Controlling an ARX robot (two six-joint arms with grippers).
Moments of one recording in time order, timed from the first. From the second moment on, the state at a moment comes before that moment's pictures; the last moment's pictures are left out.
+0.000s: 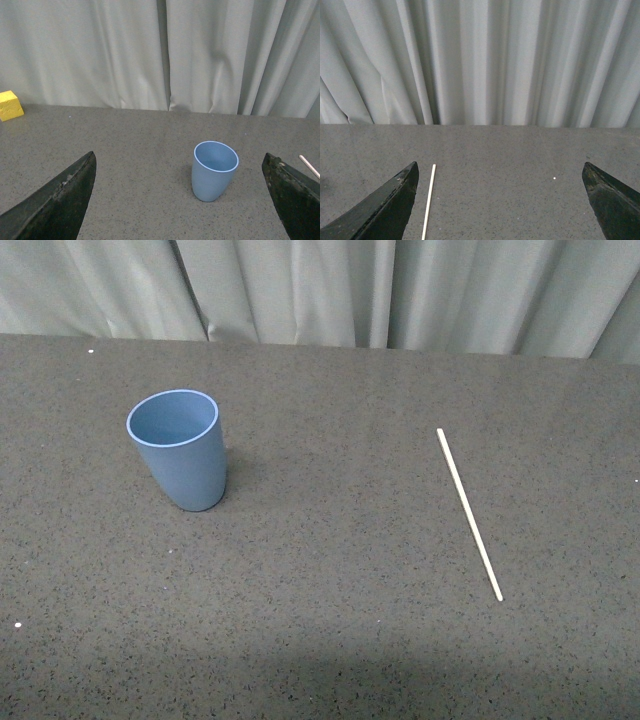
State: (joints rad) left arm 0.00 0.00 0.02 0.00 0.00 0.00; right arm 0.00 0.00 0.00 0.00 0.00 0.00
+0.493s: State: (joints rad) left arm 0.00 0.00 0.02 0.00 0.00 0.00; right arm 0.00 0.00 0.00 0.00 0.00 0.00
